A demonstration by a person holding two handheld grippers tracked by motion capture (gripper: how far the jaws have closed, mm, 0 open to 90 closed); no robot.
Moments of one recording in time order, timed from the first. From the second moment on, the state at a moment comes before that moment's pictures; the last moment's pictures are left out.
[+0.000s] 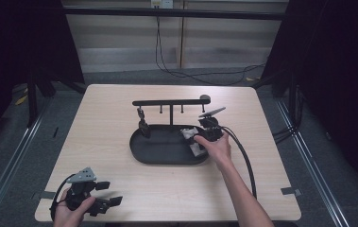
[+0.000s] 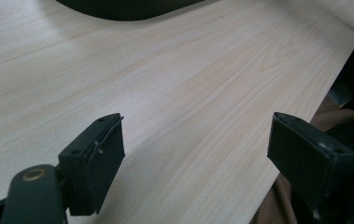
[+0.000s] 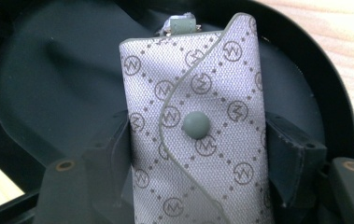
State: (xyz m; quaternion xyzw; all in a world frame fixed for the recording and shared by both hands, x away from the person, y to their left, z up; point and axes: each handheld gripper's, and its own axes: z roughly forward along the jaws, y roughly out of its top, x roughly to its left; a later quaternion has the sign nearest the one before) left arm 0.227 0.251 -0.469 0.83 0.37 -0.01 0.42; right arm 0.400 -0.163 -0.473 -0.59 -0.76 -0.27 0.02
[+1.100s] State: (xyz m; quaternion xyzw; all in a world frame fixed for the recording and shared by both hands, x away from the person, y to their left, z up) left arm 0.228 0.252 -0.469 0.82 0.38 0.00 0.42; right arm 0.374 -0.202 -0.453 -0.55 -0.76 -0.33 -0.03
